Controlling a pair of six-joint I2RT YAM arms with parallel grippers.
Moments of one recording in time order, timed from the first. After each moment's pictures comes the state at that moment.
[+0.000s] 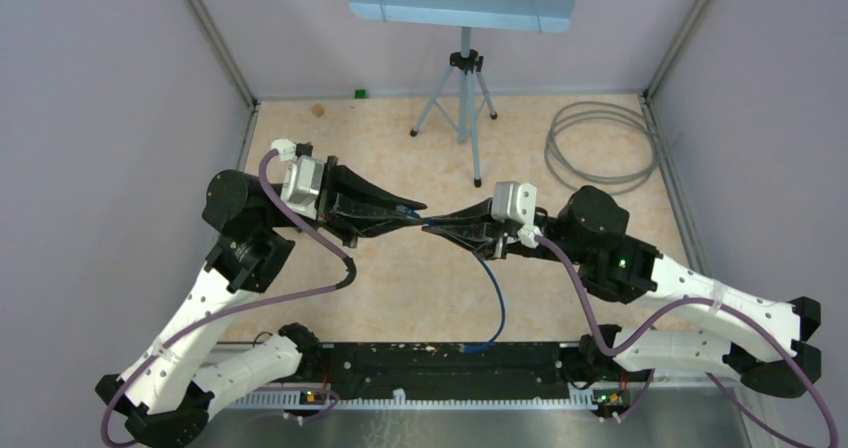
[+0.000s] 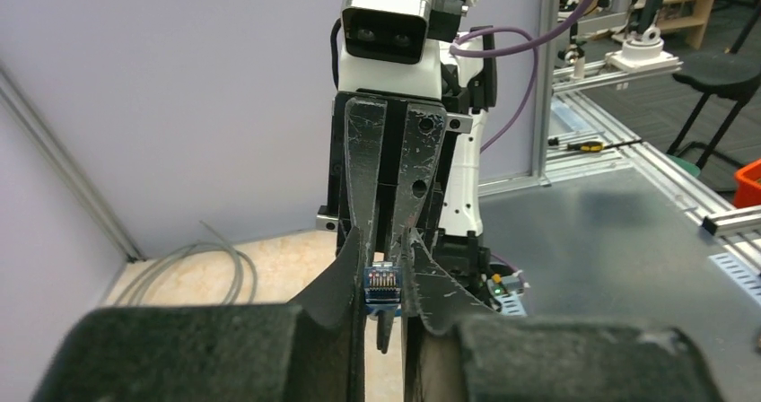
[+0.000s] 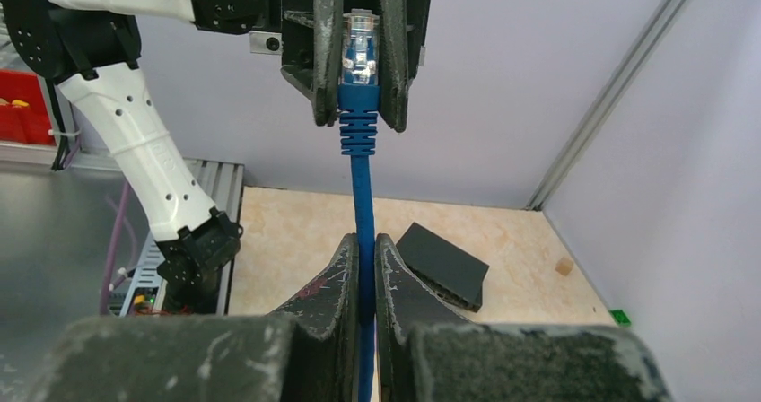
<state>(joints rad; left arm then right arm) -0.65 0.88 1.18 0.22 1.02 -0.27 1.16 0.96 1.08 0.08 -0.29 -0.25</state>
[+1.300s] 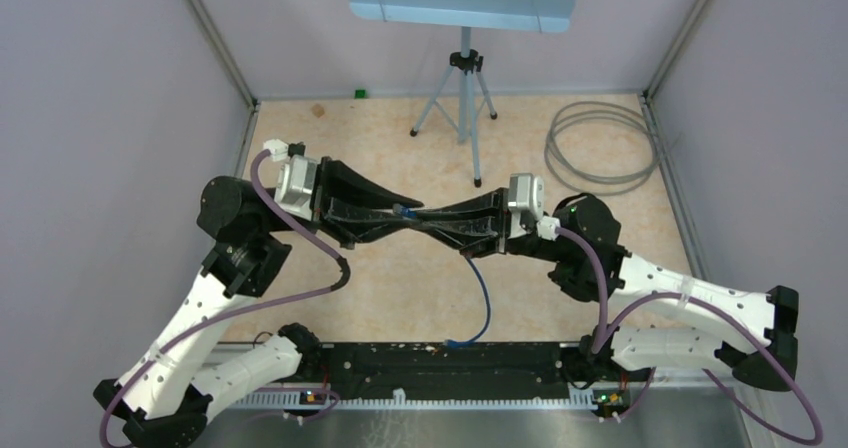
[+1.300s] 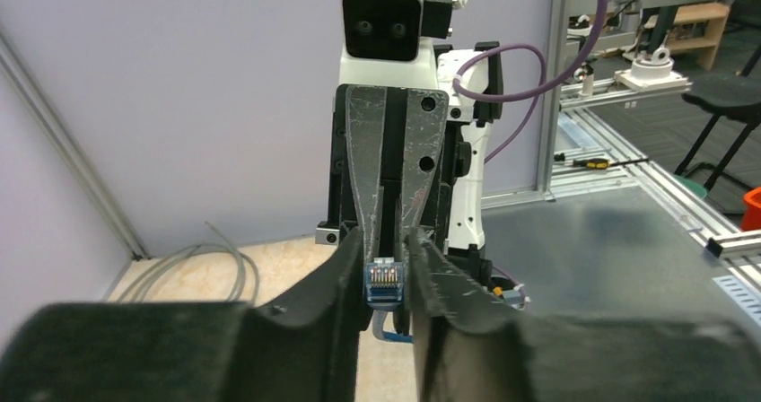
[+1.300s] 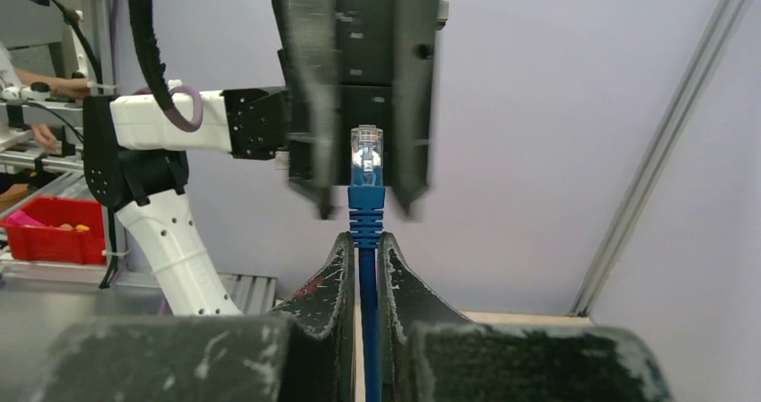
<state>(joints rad) -0.65 0.86 1.17 0.22 0.98 -0.29 1.16 1.03 0.99 0.53 -0.35 -0.06</state>
